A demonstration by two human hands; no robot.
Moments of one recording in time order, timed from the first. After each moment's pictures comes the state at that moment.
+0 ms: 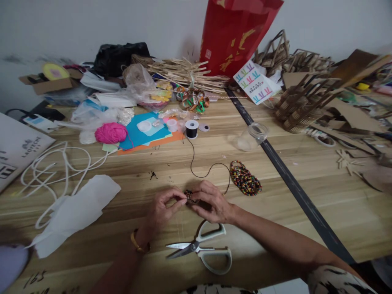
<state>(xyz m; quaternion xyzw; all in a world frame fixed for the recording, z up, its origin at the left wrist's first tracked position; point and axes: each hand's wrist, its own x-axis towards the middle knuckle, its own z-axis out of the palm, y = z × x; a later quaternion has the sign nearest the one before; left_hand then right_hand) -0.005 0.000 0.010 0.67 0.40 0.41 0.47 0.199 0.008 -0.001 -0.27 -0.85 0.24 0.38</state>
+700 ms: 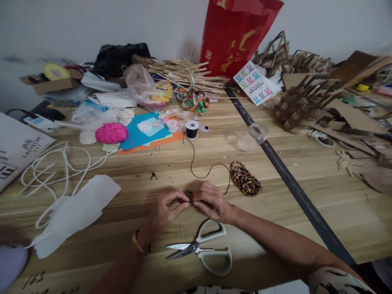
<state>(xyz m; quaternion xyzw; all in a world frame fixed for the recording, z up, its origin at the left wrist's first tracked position) -0.001 -0.003 0.009 0.68 0.41 0.40 0.45 0.200 0.010 -0.003 -0.25 -0.86 0.23 0.39</state>
